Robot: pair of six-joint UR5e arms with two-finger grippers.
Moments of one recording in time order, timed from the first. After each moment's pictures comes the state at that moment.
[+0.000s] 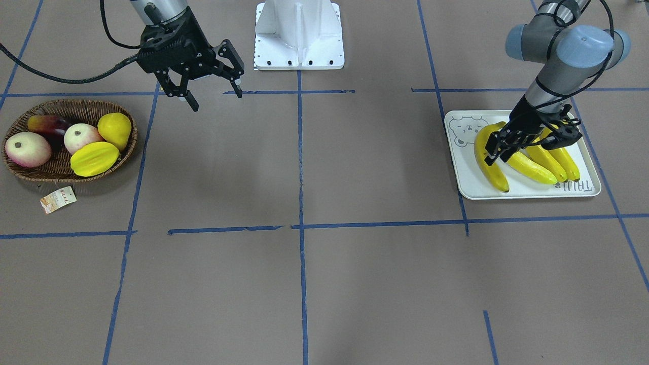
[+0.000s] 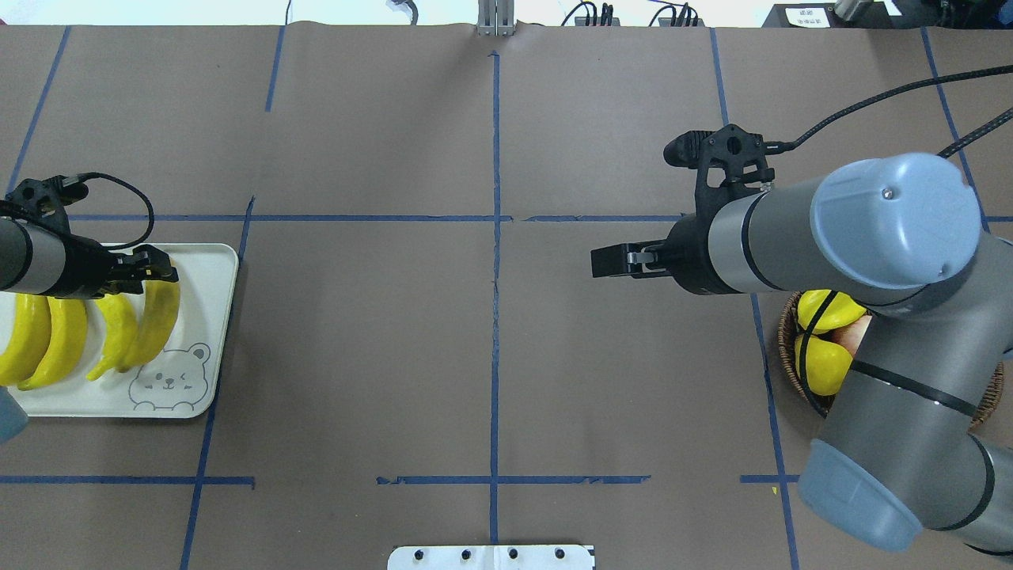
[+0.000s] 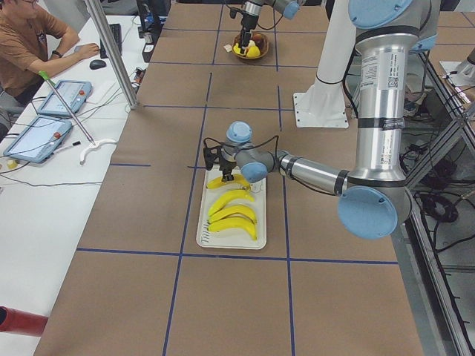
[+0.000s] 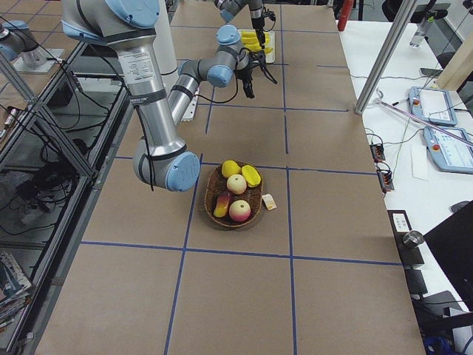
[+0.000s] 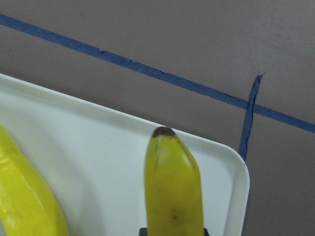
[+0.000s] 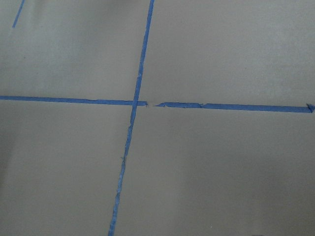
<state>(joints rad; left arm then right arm) -0.82 -1.54 -1.76 -2.30 -1.96 -1.35 0.60 -1.22 2.17 -1.45 1.80 1.13</state>
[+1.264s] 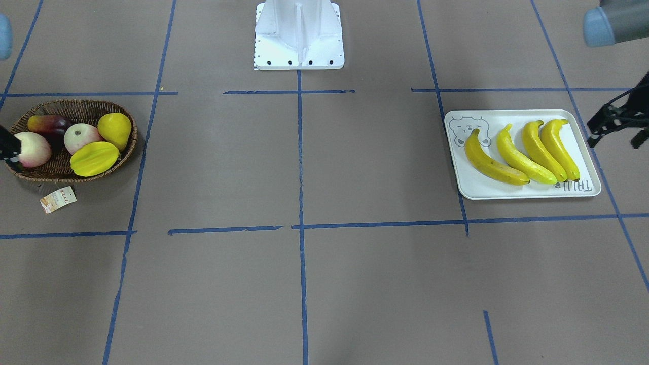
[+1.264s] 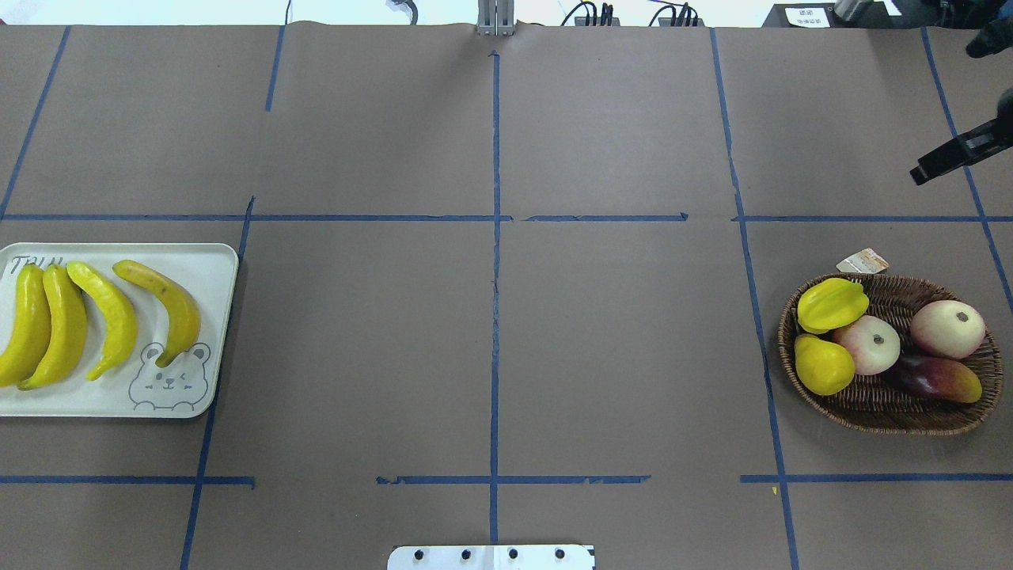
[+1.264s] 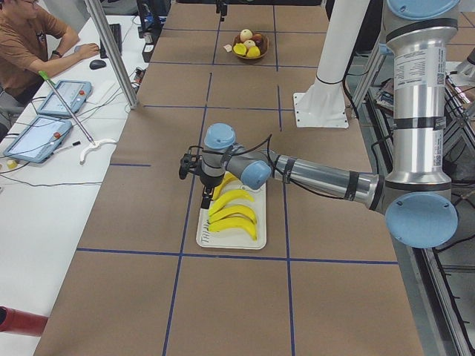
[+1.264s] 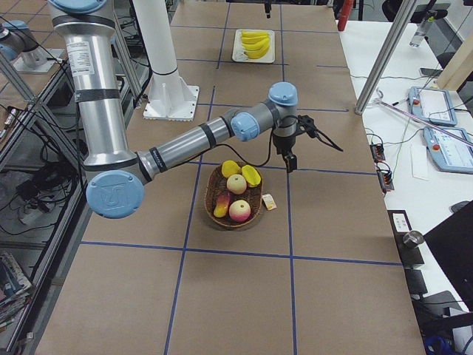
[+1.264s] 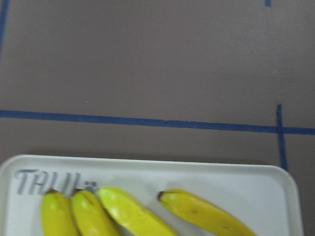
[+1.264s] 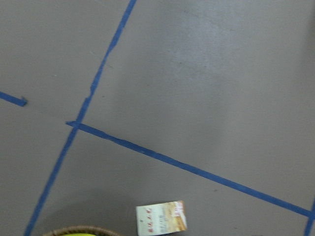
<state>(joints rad) -1.32 -1.48 -1.83 -1.82 -2.16 -0.33 1.28 -1.43 1.81 -1.51 2.25 0.13</state>
